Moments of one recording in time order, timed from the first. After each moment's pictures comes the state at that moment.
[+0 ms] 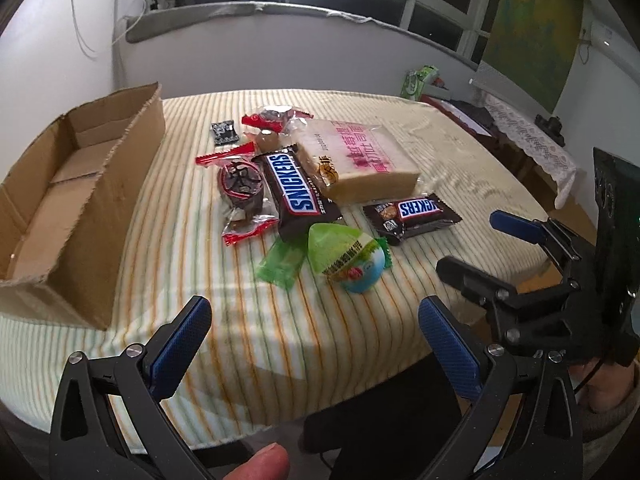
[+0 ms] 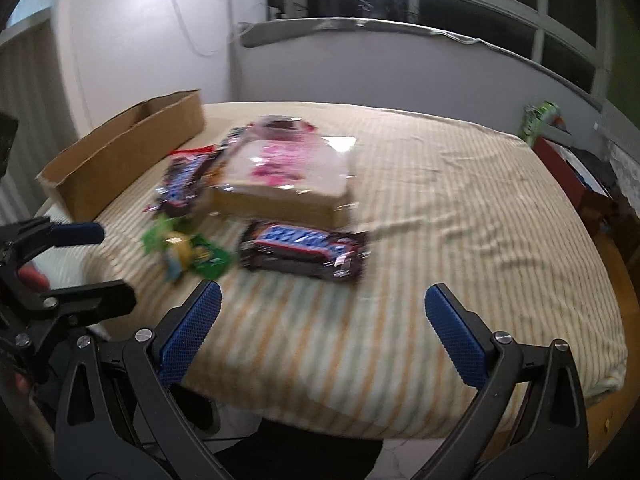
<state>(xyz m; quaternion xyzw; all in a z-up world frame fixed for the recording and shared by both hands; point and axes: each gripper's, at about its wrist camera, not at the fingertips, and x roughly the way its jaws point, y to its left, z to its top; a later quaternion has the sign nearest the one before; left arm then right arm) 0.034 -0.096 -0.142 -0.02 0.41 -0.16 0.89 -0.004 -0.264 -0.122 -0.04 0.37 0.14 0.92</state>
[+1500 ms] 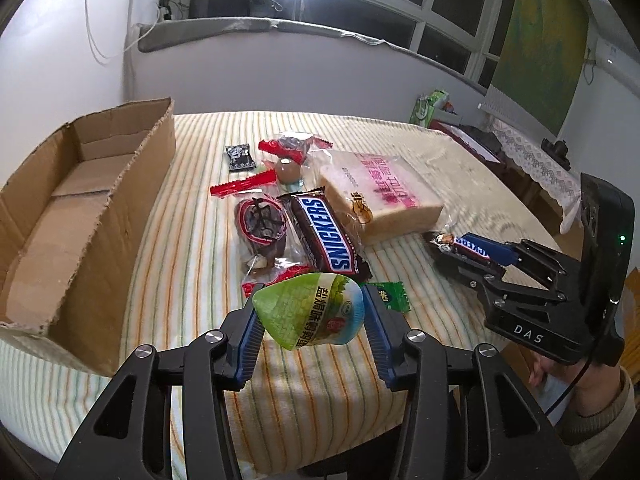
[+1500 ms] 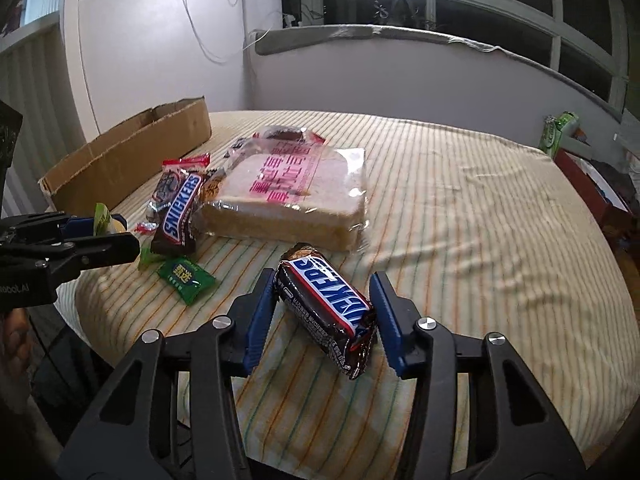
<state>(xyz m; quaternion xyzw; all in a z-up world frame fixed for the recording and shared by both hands) 0.053 -0.082 -0.141 -0.04 0.38 -0.15 0.91 0.012 -0.260 -0.130 -0.04 0.34 0.18 0.92</state>
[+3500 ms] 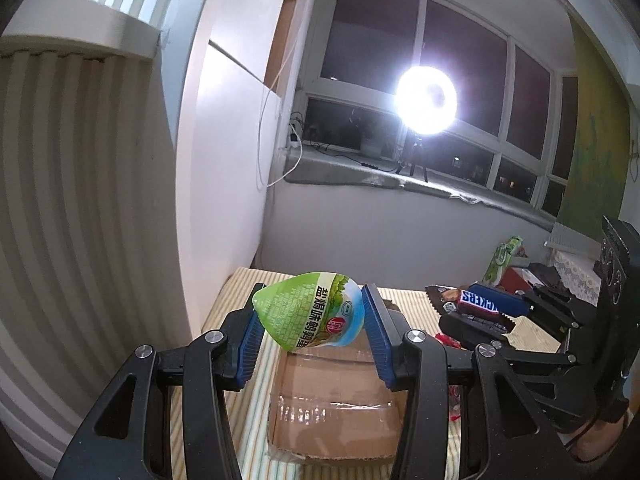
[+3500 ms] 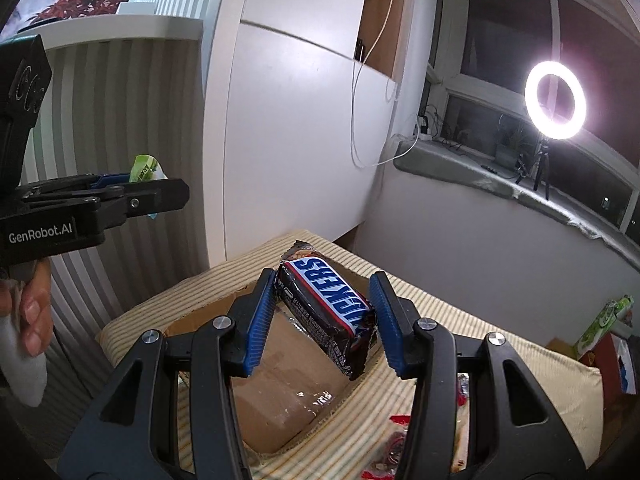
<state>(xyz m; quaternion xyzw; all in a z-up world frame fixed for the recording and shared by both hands) 0.020 0.137 -0.005 -0.09 0.19 0.00 0.98 0.020 0.014 0.018 -0.14 0.20 0.32 0.91</state>
